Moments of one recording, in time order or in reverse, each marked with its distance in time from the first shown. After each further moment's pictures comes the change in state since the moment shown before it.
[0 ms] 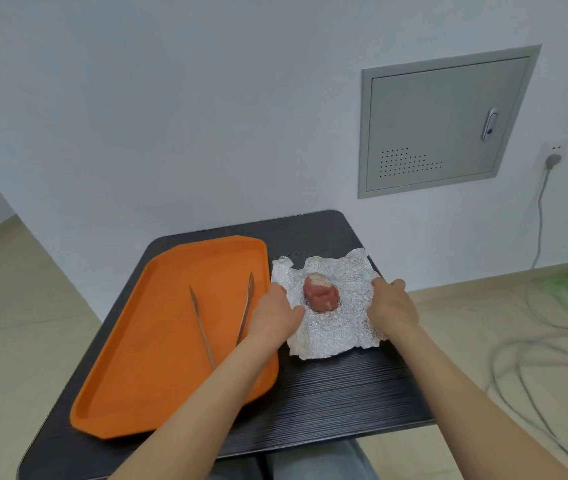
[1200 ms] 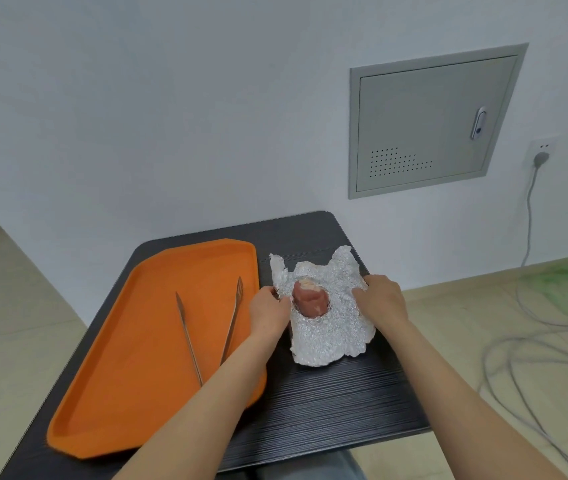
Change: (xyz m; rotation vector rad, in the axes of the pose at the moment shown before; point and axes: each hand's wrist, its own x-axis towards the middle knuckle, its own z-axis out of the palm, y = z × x) left_hand 0.021 0.012 0.017 -0.402 0.110 -0.135; right_hand 0.019 0.000 -0.008 0.297 0.047 -0.025
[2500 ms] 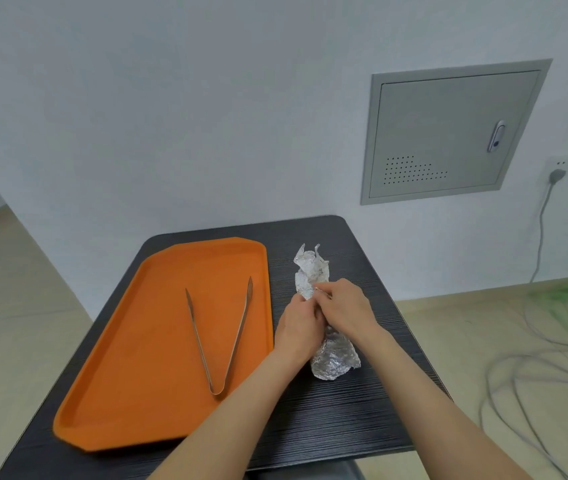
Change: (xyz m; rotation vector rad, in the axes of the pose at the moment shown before) left_hand -0.017 -0.005 0.018 0.263 -0.135 0.352; right_hand -0.028 -0.054 0.032 -0.065 -0.152 -0.278
